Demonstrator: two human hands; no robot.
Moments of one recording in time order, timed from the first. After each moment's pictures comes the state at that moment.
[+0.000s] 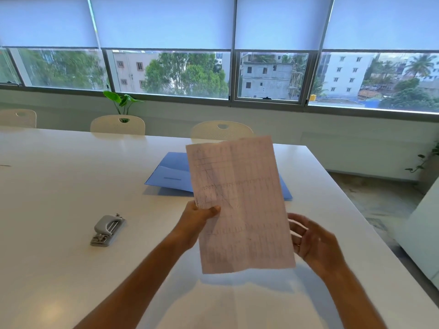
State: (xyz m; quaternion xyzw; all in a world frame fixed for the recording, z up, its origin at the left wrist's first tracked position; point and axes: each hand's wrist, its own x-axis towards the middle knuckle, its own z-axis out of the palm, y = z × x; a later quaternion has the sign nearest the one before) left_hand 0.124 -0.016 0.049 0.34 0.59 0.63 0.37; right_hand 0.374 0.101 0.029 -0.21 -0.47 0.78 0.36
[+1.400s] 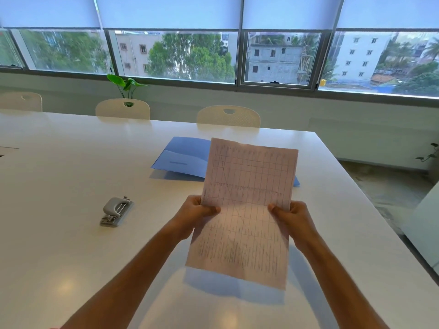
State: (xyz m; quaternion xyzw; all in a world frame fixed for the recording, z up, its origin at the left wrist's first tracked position) left_hand 0.096 -0.029 0.013 0.40 0.61 0.54 0.41; right_hand 0.322 0.097 0.017 -0.35 -0.67 0.55 0.34
